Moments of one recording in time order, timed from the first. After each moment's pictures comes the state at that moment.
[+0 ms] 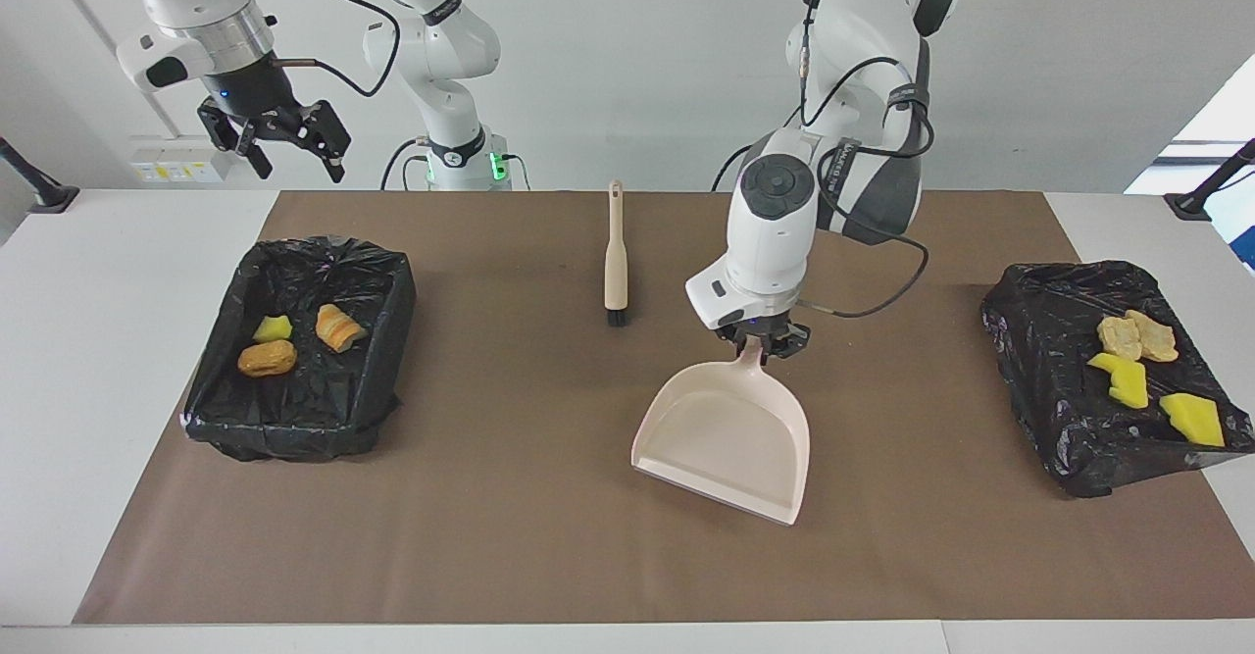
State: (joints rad) left arm -0.46 0.49 -0.09 -1.38 0.12 1.81 -0.17; right arm 0.03 -0.15 -0.10 -1.68 0.01 1.55 0.04
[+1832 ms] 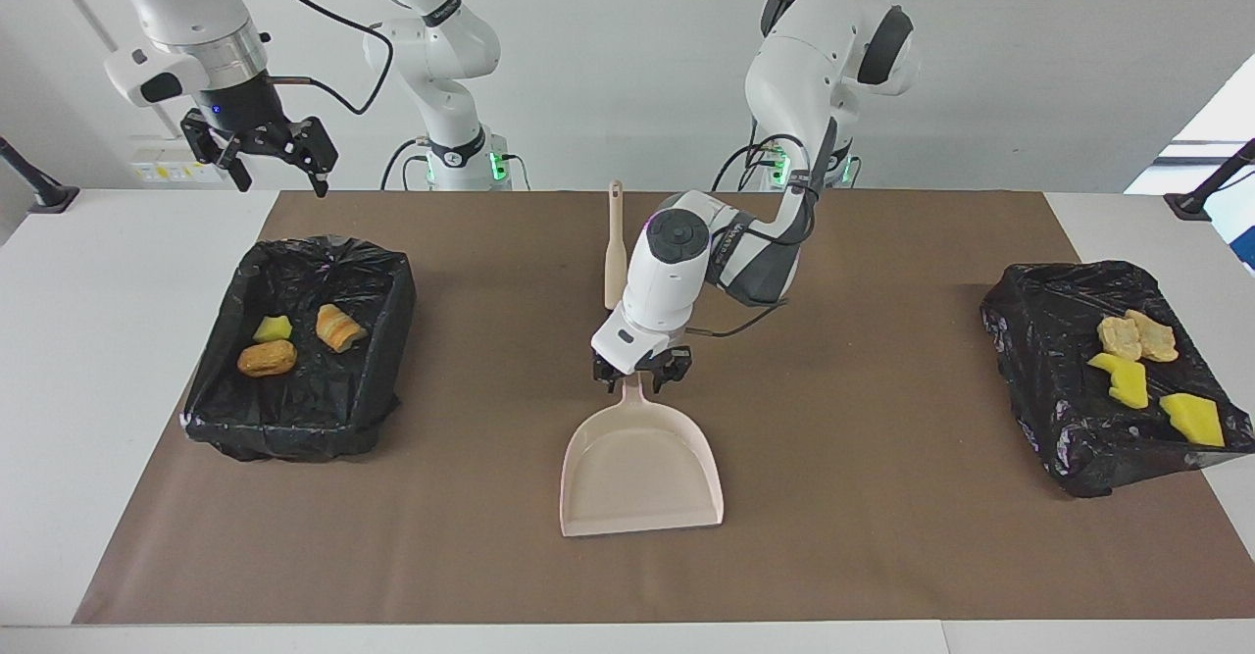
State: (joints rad) left arm -0.58 0.69 -0.10 -1.31 -0.04 2.11 -0.61; right arm 0.02 -0.11 -0.09 -1.68 -0.07 1.59 -0.02
